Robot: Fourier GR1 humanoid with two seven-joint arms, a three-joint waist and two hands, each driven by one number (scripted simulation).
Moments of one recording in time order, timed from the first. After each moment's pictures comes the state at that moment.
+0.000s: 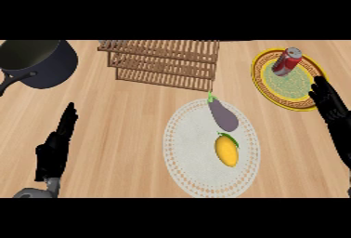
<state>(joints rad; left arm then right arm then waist) -0.03 0.40 -0.20 -1.37 0.16 0.33 -0.12 -0.05 -0.57 0.09 -1.71 -0.22 -0.13 0.10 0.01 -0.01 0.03</state>
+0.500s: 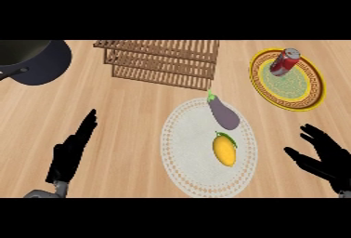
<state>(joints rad) -0.03 0.40 -0.29 -1.37 0.17 0.19 -0.04 0.08 -0.44 0.00 -1.35 -0.35 -0.16 0.15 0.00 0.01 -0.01</state>
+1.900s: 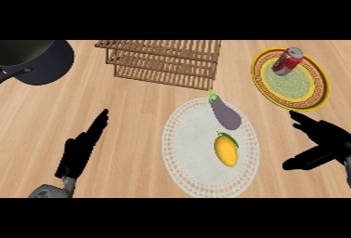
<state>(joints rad) -0.07 0.37 -0.31 -1.34 0.17 0.11 -0.01 -0.16 -0.66 0.19 -1.39 -0.29 0.21 0.62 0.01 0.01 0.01</state>
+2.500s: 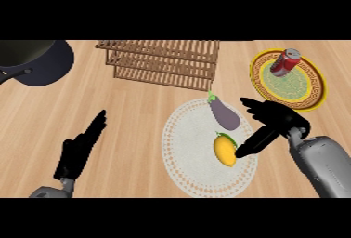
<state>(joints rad) -0.05 0.34 -0.26 -1.34 0.14 0.09 -0.01 -0.41 -0.43 0.30 -1.43 -0.23 0.23 0.91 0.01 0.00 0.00</state>
